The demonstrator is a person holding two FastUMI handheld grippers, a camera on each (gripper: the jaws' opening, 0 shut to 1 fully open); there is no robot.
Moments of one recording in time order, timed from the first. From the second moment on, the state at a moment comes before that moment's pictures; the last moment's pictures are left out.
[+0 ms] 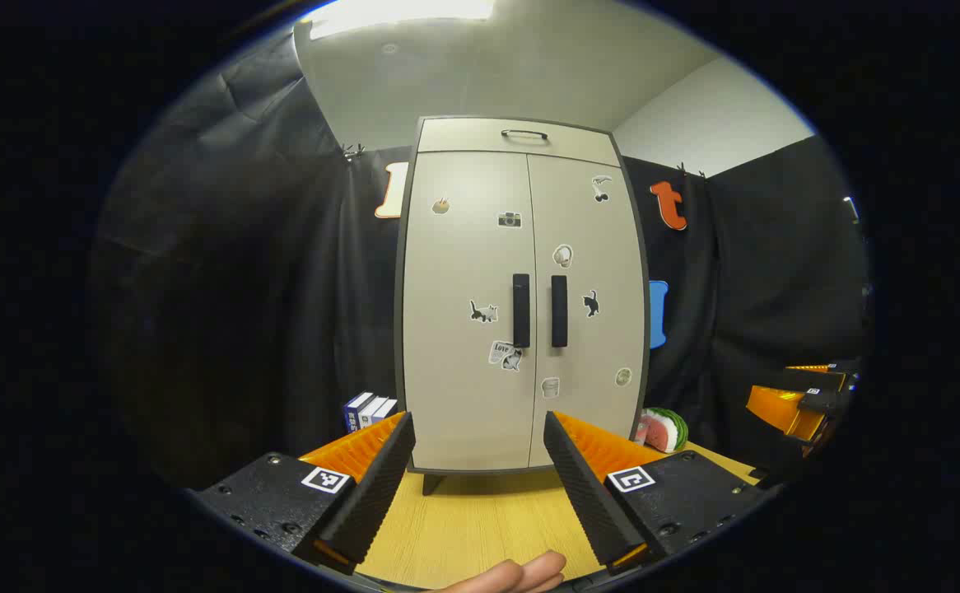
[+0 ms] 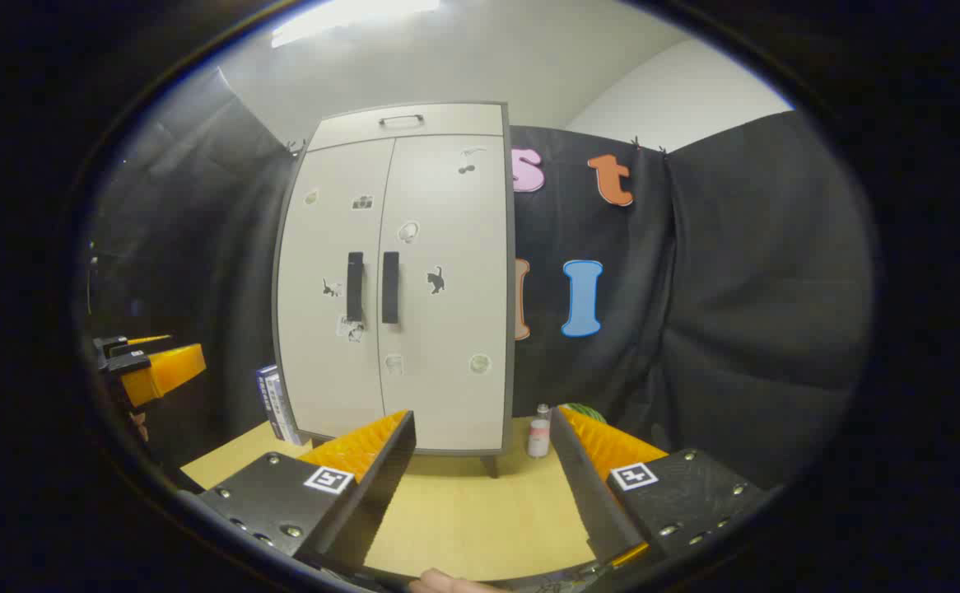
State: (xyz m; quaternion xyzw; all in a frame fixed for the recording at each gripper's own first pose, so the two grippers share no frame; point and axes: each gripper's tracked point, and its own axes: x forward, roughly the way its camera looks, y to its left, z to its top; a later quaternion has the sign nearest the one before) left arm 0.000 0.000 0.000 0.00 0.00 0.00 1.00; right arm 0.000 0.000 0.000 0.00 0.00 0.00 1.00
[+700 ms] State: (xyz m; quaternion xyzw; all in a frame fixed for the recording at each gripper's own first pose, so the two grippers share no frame) left arm 0.046 0.009 -0.007 -0.01 0.02 -0.02 1.00; right arm 0.041 0.015 0.017 0.02 -0.01 0.01 1.00
